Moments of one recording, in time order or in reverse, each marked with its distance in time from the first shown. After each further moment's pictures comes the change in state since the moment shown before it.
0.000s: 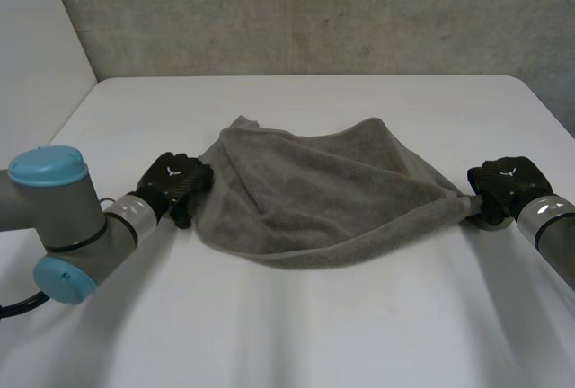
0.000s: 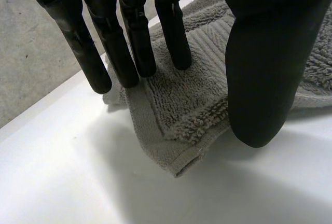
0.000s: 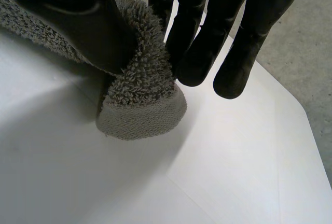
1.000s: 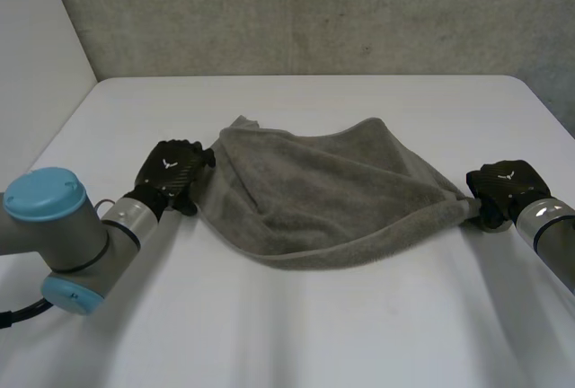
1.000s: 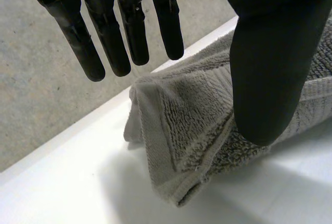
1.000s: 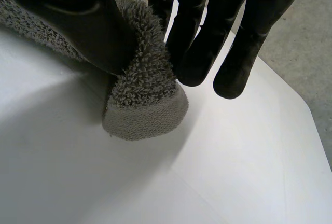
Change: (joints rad) left arm -0.001 0.039 -0.147 0.313 0.005 -0.136; right arm 0.001 0.008 0.005 0.000 0.000 -0.004; left_hand -0.178 -0.174 -0.175 -0.175 0.000; right_hand 0.000 0.000 0.000 0.000 0.000
